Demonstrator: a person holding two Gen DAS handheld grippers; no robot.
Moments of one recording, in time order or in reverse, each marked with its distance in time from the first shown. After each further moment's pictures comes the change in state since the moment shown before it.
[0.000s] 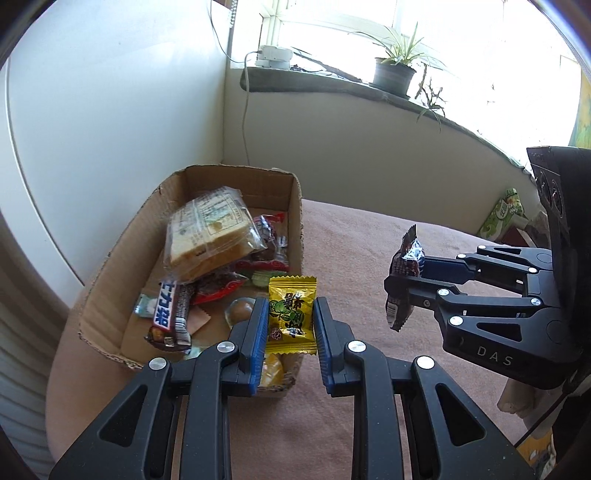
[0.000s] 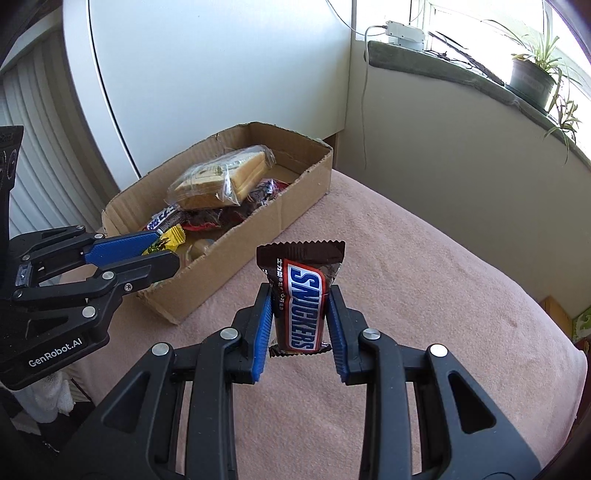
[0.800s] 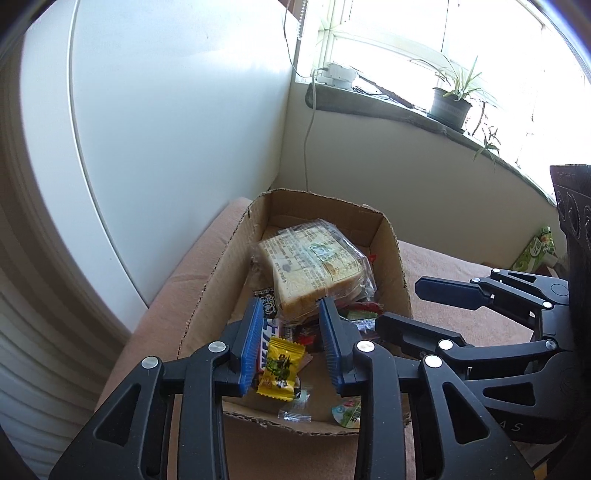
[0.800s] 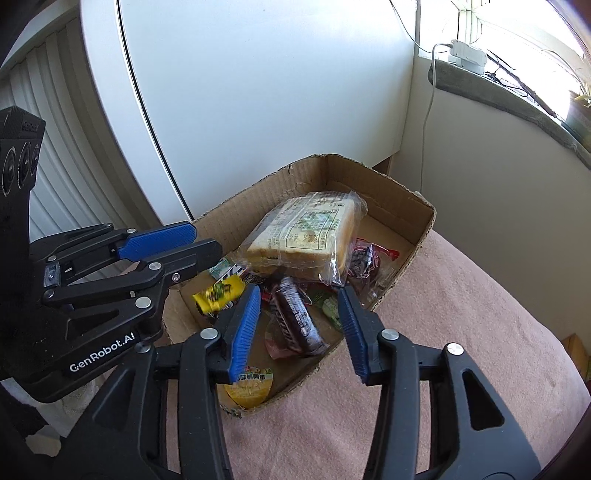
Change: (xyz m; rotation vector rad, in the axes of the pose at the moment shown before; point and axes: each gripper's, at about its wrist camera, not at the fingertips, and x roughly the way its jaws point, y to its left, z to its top) left arm -0.008 0.073 0.020 -0.096 -0.054 0.109; right arm 0.035 0.075 0.060 -0.063 -0.018 0.098
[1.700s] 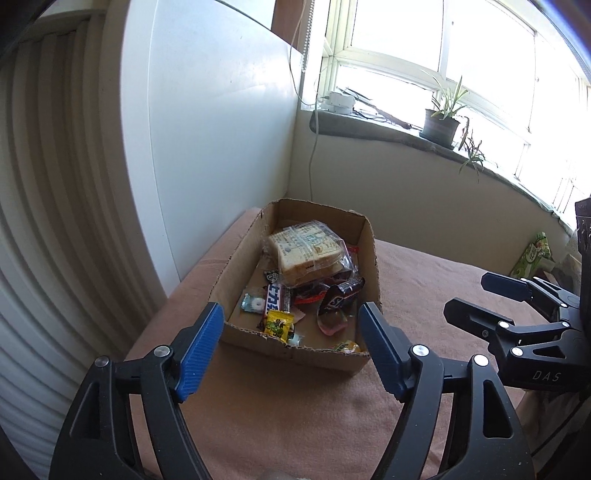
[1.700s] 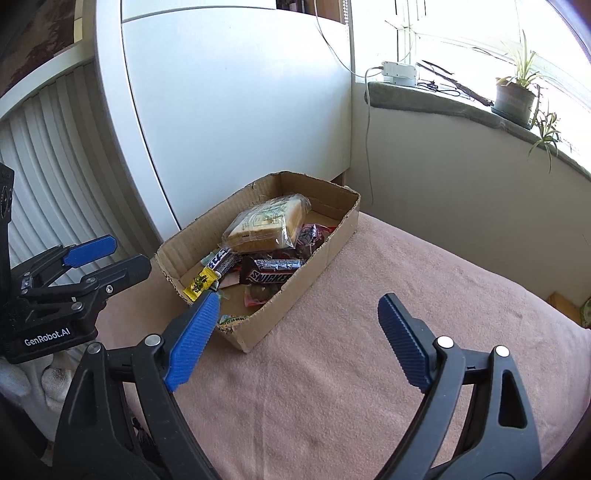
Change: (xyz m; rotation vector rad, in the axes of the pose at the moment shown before) left arm -0.081 -0.012 -0.038 -0.012 -0.090 0.047; right arm -0.091 -0.014 -0.064 0.138 -0.148 -0.114
